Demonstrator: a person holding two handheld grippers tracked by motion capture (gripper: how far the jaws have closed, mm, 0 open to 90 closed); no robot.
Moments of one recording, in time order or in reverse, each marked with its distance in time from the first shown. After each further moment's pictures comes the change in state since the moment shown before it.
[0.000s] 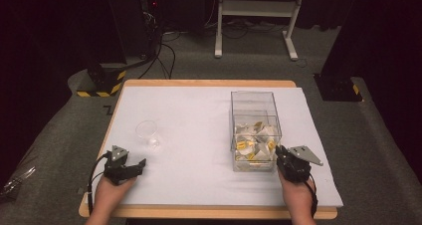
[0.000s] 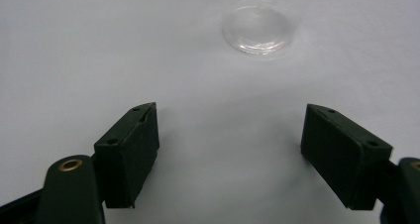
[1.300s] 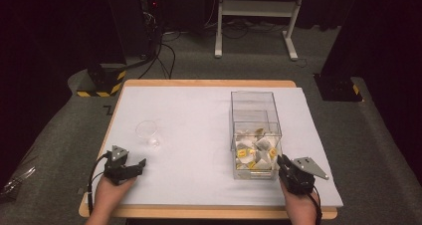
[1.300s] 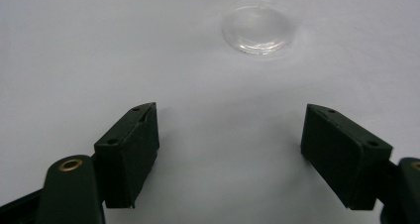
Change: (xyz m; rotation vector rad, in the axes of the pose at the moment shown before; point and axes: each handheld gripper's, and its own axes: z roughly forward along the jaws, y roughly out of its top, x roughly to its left) left arm 0.000 0.000 0.000 0.001 0.001 0.000; right arm 0.003 -0.016 -0.027 0.001 0.016 0.010
